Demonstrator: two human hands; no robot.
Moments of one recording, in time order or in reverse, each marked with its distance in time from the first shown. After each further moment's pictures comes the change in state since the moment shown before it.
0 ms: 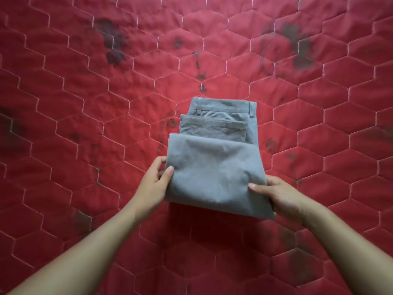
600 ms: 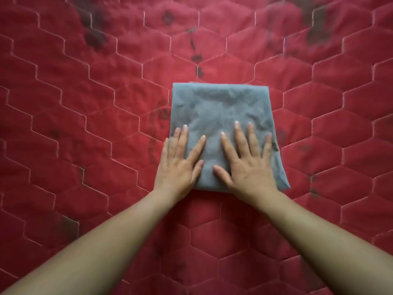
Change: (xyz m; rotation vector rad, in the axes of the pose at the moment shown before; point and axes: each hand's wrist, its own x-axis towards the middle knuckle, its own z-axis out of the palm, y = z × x) left_hand 0.064 -0.038 0.061 1.202 0.132 0.527; right_hand 0.093 0.015 0.045 -1.597 0.675 -0.706
